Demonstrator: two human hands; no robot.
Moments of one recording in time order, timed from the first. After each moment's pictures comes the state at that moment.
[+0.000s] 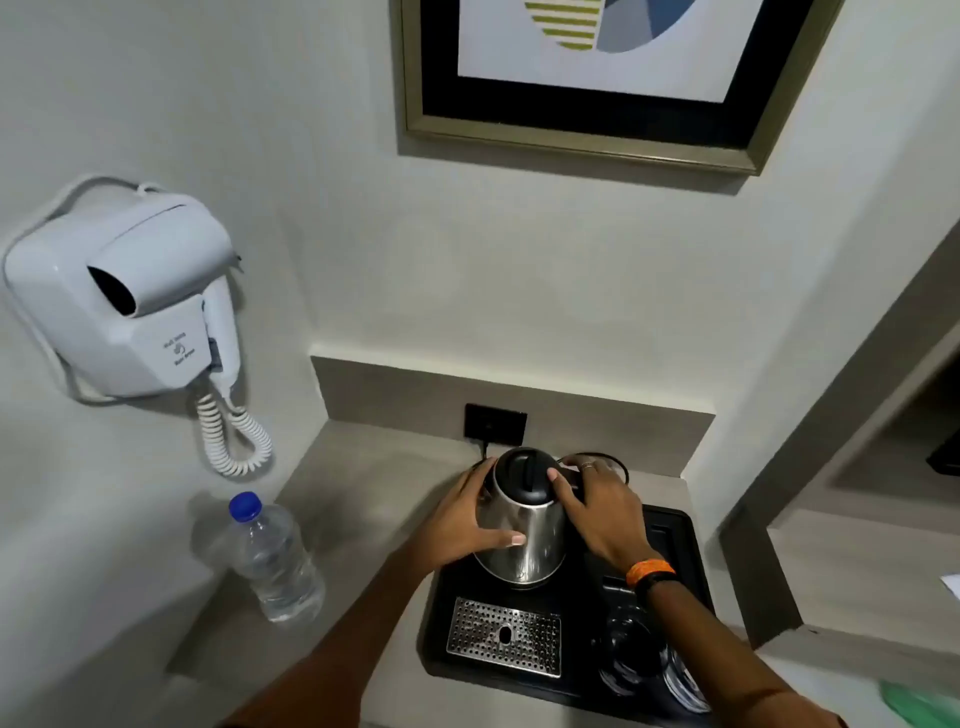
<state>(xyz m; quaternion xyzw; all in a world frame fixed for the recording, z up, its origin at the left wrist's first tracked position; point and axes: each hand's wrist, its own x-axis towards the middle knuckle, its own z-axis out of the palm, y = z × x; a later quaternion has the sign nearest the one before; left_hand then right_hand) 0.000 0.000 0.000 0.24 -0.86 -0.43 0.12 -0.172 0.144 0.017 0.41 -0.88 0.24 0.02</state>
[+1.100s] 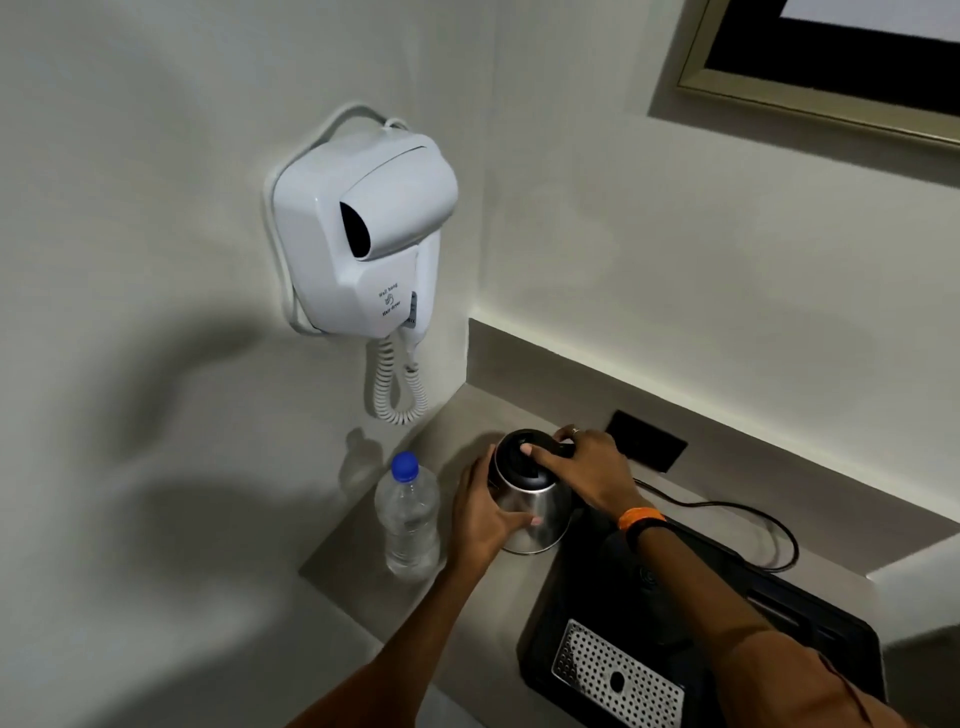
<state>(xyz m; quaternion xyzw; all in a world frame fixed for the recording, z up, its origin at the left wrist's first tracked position) 0.082 -0.085 -0.070 0.51 -0.68 -0.42 0.33 -0.094 -0.063 0.009 0.53 -0.80 0.22 -0.16</state>
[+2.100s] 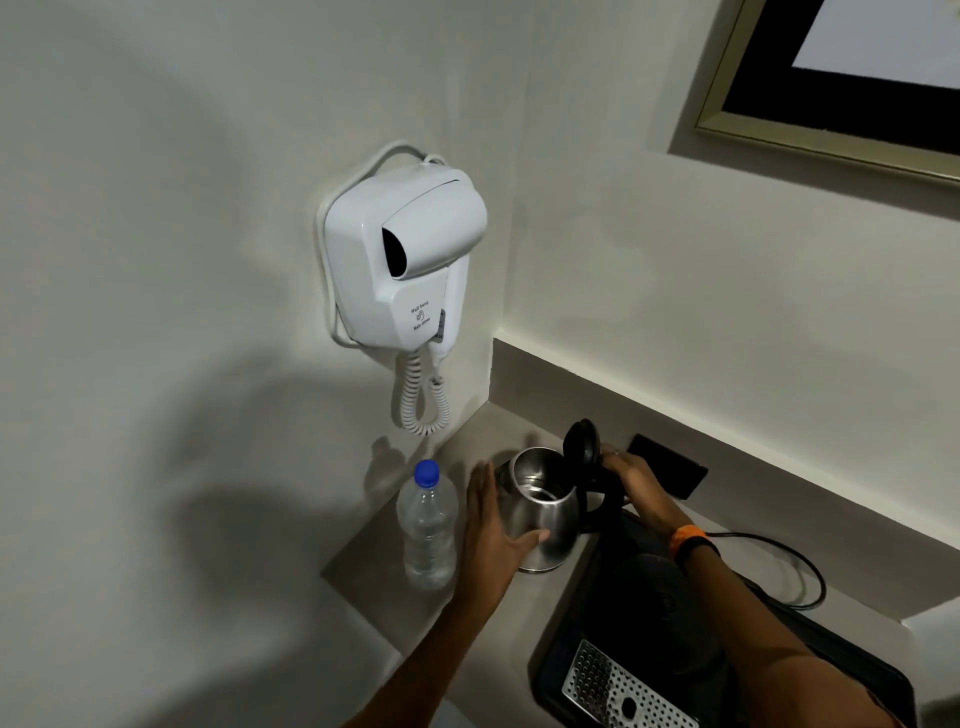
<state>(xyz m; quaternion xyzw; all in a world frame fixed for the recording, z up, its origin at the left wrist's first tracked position) 0.100 -0.044 -0.033 0.52 -0.70 -0.30 0.37 -0.103 -0.026 0.050 0.40 -0.66 0.43 -0.46</state>
